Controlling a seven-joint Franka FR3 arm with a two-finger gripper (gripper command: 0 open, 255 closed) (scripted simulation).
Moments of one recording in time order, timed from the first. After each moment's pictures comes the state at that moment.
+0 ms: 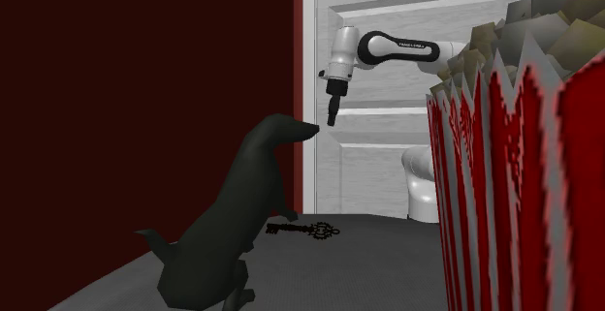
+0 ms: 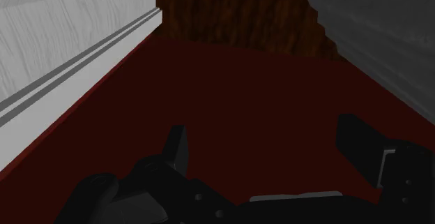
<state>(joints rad) -0.02 -0.83 -0.06 -2.34 -0.10 1.69 0.03</state>
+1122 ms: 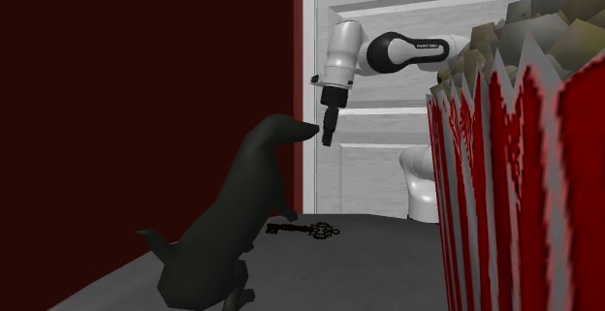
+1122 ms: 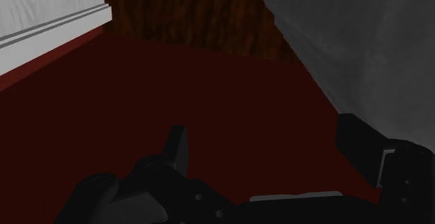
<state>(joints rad) 0.08 -0.67 0.25 -2.37 0.05 1.87 0.35</state>
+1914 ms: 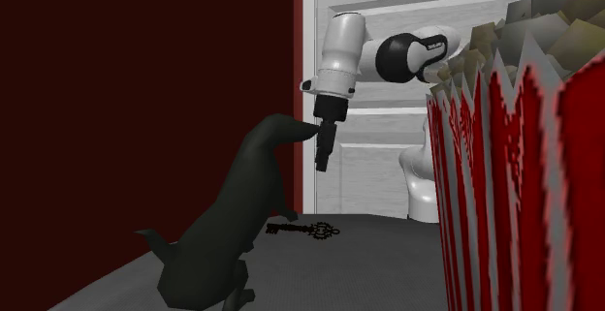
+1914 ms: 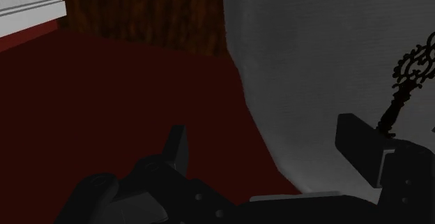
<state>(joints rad) 0.10 -0.36 0.52 -2.20 0.04 2.00 0.63</state>
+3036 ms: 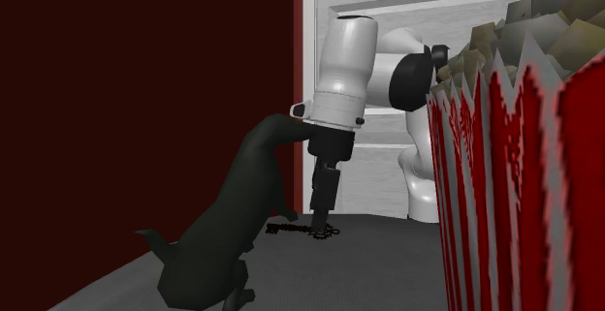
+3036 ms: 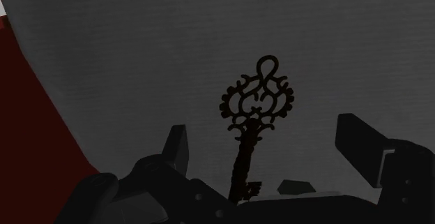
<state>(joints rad) 0.15 0.11 0.74 -1.93 -0.28 2.08 1.04</state>
